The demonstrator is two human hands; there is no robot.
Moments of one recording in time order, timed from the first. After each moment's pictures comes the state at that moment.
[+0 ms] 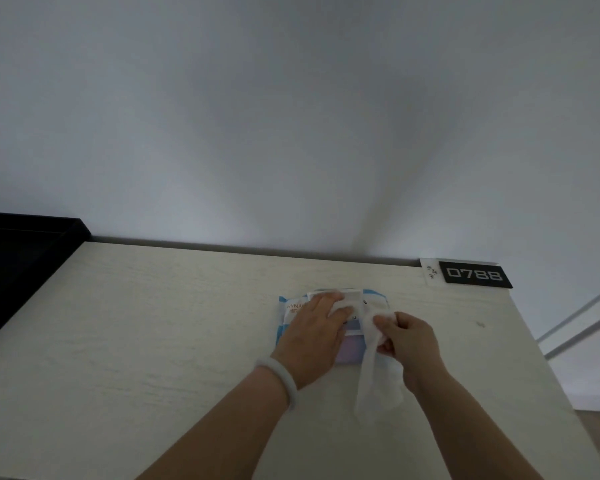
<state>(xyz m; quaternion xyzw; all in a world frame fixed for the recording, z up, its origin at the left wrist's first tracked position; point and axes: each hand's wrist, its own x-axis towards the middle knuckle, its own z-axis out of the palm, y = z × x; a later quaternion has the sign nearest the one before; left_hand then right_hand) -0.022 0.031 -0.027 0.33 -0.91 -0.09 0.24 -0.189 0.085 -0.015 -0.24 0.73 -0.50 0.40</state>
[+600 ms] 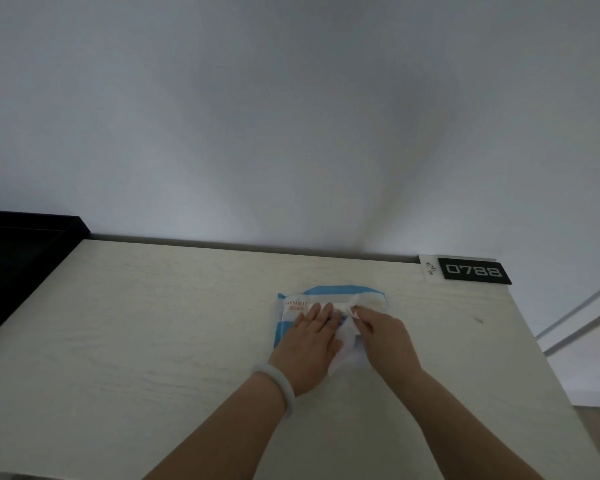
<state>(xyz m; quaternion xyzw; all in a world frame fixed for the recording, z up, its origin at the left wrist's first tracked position) -0.016 0.035 -0.050 0.40 -0.90 -0.15 0.02 -0.176 0.075 -0.037 -0.57 0.74 -0.29 0.17</state>
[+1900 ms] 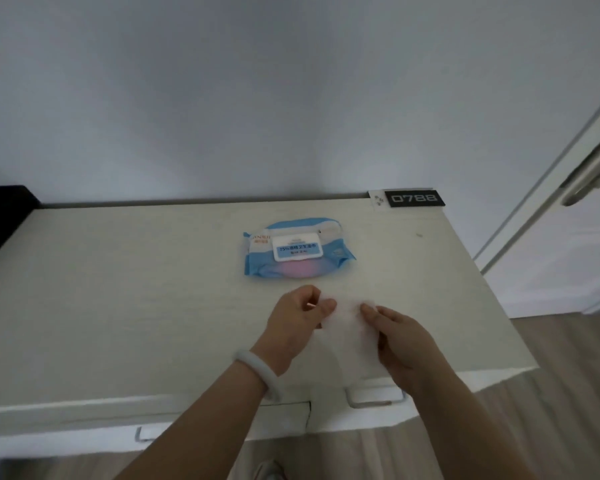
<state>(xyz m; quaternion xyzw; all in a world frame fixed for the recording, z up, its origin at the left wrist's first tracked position) -0.013 0.149 -0.023 0.44 -0.61 -0.61 0.25 -0.163 0.241 -0.027 -0.12 0.61 -0.56 0.54</state>
